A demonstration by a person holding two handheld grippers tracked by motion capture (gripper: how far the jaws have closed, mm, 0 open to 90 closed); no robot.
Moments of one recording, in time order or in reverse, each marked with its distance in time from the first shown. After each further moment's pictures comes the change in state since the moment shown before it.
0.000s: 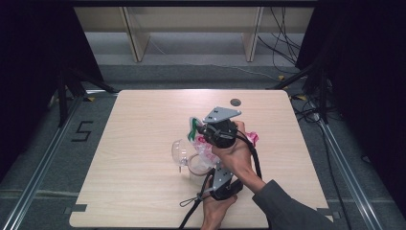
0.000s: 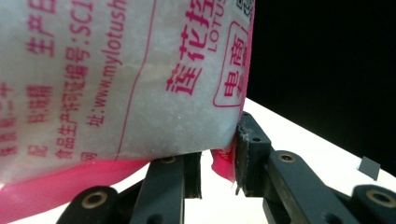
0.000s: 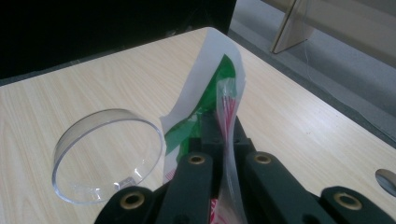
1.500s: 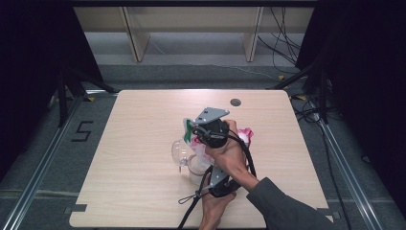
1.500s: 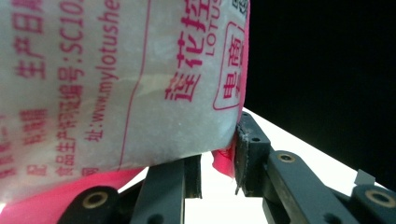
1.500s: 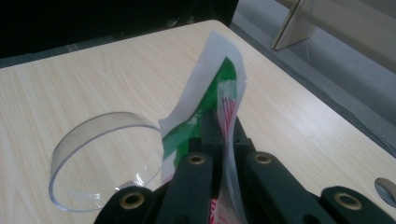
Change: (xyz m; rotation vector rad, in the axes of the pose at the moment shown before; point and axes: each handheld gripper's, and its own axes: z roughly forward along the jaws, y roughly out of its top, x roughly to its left) left arm 0.000 0.004 0.005 -0.088 -0.030 -0.107; right arm 0.011 0.008 0.013 0.033 -0.016 -0.054
